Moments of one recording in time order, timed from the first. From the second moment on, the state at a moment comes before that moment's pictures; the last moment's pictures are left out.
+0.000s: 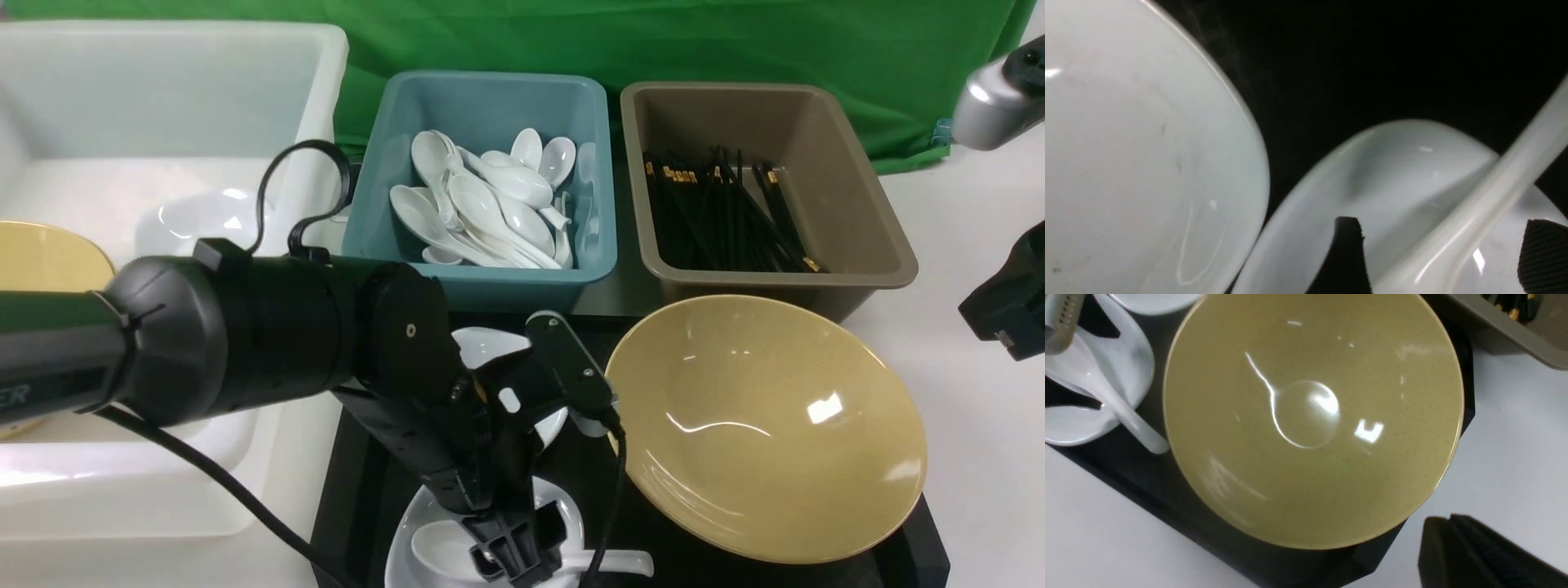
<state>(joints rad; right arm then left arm) 0.34 1.21 -1.26 0.08 1.18 -0.23 -0.68 1.72 -1.05 -0.35 0.65 0.71</state>
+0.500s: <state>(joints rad) 0.34 1.21 -1.26 0.08 1.17 -0.23 -0.70 1.80 -1.05 -0.37 0.63 0.73</state>
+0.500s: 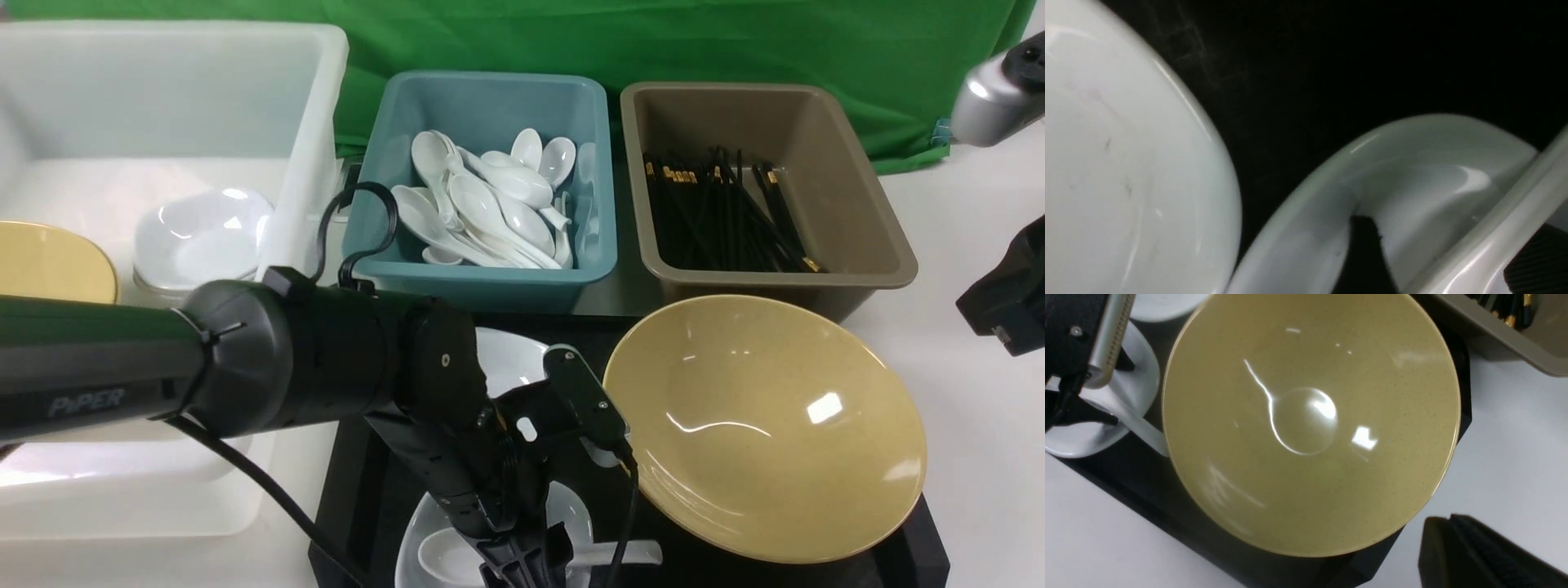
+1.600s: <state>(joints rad) 0.34 1.21 -1.26 0.09 1.14 -0.23 -0.47 1.63 -1.41 -0.32 0.65 0.33</state>
